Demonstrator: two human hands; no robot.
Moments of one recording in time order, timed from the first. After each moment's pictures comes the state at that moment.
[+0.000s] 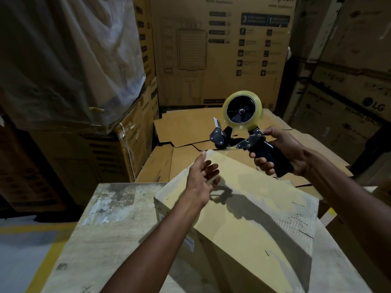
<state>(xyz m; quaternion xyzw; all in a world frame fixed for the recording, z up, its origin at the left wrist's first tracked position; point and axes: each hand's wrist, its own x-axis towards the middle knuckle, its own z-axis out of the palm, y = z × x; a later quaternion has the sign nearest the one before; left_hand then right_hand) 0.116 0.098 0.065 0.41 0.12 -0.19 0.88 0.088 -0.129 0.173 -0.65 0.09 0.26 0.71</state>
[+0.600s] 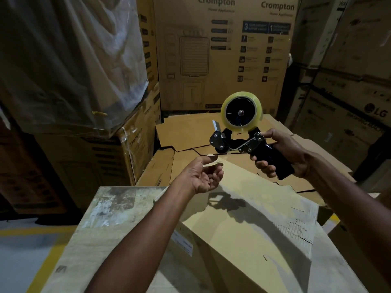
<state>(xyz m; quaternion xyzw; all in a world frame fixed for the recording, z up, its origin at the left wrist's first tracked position) 0.147 0.109 0.095 0.43 0.12 -0.42 0.79 0.085 -0.137 0.181 -0.68 0.06 0.25 0.69</state>
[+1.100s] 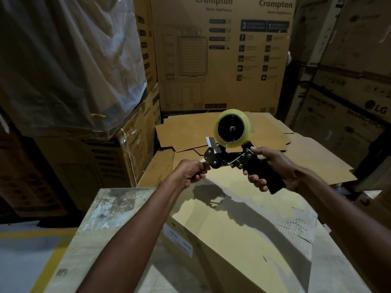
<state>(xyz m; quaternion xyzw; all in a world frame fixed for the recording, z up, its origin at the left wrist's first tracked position) 0.178 0.119 0.078 0.70 0.06 -0.21 0.68 0.076 -0.129 0.142 -0.69 0.06 0.25 0.68</state>
